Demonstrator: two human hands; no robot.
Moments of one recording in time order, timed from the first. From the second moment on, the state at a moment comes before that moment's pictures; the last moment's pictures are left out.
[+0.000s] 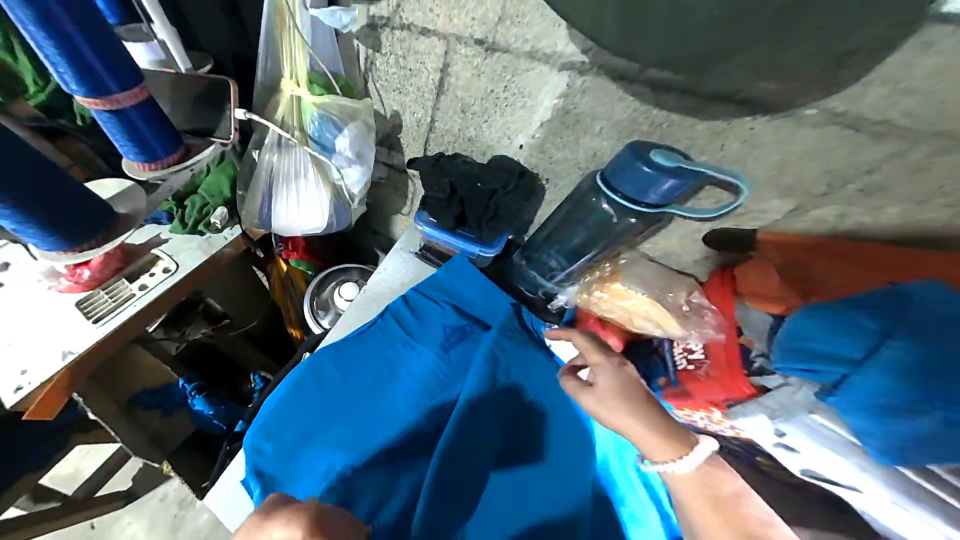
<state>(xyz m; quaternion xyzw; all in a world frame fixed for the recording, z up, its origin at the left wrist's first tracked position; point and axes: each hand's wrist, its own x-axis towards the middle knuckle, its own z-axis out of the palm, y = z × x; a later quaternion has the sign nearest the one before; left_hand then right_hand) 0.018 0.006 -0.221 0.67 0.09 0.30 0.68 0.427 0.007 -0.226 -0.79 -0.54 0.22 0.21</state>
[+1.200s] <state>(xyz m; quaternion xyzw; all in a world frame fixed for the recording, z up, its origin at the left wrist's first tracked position) -0.028 0.077 -0.277 0.40 0.64 0.38 0.54 0.407 0.065 -0.247 -0.78 -0.55 0.02 0.31</state>
